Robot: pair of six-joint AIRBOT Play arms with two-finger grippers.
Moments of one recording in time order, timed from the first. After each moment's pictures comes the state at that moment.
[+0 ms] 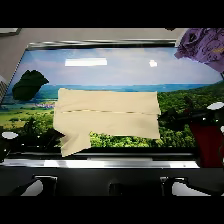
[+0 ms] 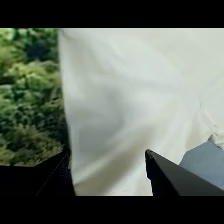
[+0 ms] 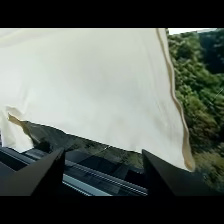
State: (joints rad) left arm 0.39 -1.10 0.43 0.80 -1.03 -1.31; right arm -0.39 -1.41 0.96 -0.82 1.39 1.32
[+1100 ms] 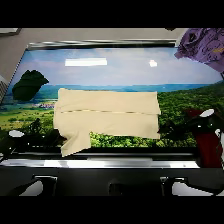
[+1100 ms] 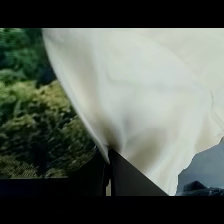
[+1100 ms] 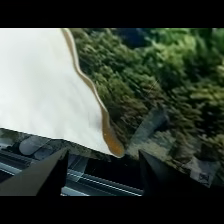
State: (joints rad) left arm 0.32 -1.16 0.43 0.79 -0.99 -1.31; right arm -0.39 -1.45 0.84 -0.99 1.33 1.31
